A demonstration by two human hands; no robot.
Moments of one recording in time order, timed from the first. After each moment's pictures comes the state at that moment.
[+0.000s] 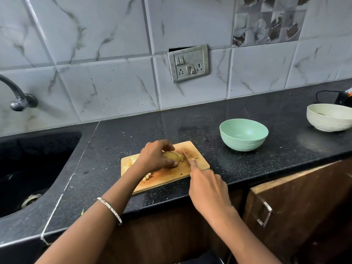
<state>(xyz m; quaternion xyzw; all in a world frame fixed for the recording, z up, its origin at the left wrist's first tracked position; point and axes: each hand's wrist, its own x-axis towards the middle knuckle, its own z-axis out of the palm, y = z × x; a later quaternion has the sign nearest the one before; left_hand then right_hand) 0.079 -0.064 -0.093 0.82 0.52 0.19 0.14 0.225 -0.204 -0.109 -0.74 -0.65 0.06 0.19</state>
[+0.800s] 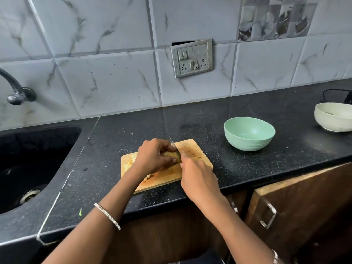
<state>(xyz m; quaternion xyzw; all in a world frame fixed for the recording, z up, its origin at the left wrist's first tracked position) 0.074 -0.067 -0.097 0.80 0.53 0.25 0.15 0.212 -0.172 -0.101 -0.71 -0.66 0.10 0.22</state>
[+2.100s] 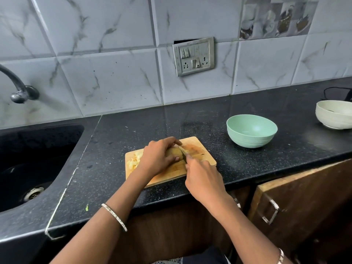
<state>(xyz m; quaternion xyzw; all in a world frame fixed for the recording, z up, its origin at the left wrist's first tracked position) 0.074 -0.079 -0.101 0.83 0.50 0.24 0.08 0.211 -0.178 -0.110 -0.71 -0.66 0.10 0.20</state>
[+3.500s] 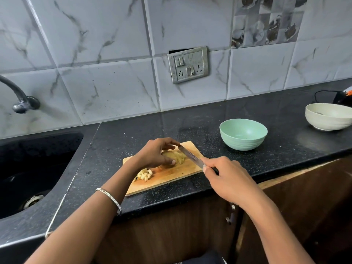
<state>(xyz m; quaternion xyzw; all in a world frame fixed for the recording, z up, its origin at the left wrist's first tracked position) 0.072 -0.054 -0.083 0.85 0.43 0.18 0.24 0.274 -0.221 -0.077 -0.69 -0.65 0.17 0.26</state>
